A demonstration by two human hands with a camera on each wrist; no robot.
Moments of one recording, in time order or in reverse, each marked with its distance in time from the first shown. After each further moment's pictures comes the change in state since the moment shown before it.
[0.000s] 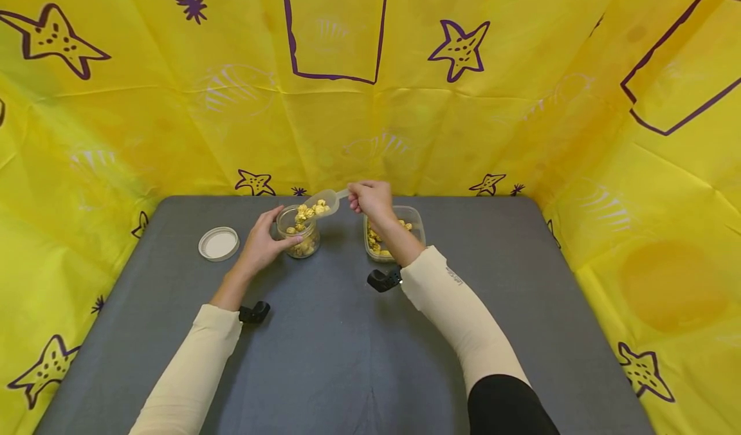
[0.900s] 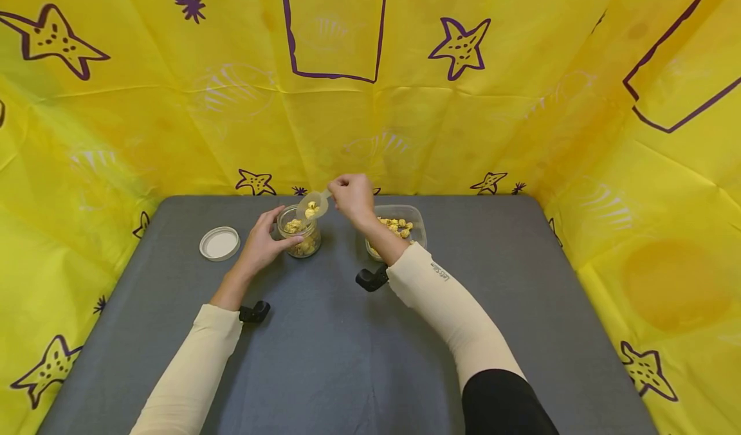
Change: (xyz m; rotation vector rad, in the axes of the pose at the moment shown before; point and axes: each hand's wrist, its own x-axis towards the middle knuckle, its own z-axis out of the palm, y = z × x) left_hand 0.000 -0.001 0.000 -0.013 0.006 0.012; right_hand -0.012 -0.008 0.027 -0.442 0.008 -0.346
